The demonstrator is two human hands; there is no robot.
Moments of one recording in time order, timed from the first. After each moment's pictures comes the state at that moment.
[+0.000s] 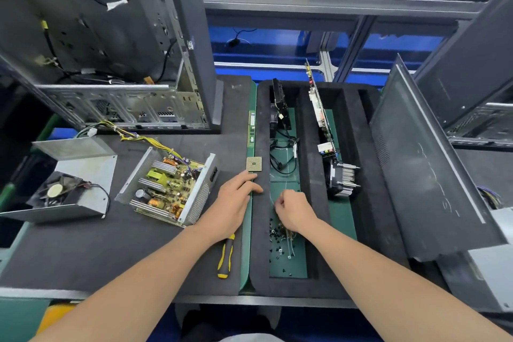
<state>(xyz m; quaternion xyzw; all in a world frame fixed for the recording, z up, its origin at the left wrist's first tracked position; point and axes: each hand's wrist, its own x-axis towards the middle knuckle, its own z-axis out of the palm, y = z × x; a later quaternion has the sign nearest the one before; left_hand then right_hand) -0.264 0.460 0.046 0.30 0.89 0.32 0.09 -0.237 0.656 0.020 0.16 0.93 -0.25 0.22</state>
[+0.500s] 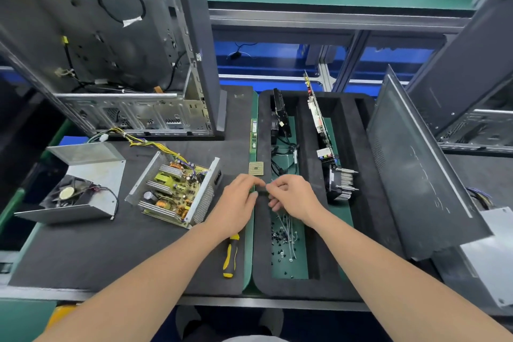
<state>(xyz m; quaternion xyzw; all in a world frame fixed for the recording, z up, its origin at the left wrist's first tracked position) -0.263 0.470 0.068 0.26 0.89 0.36 0.10 -0.244 0.658 0.064 0.16 0.81 -0.55 0.13</state>
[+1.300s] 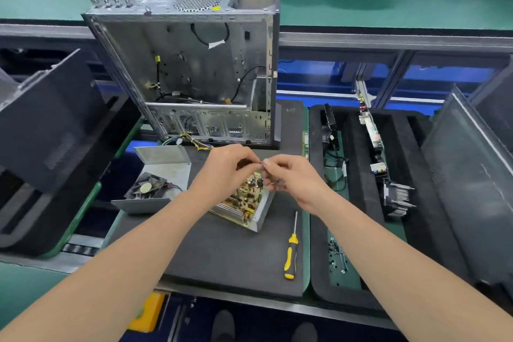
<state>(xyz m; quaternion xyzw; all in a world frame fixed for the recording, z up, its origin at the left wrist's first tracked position) -0.314 0.334 0.166 0.29 0.90 0.31 -0.10 -0.280 0.530 0.149 0.06 0.67 -0.72 0.14</state>
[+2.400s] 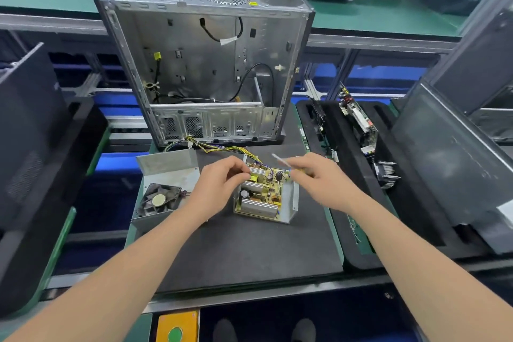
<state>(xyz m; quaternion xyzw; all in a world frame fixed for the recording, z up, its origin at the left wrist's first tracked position) -0.331 0.229 0.121 0.26 0.83 0.50 0.07 -0.236 0.471 0.187 0.04 0.95 -0.32 0.03</state>
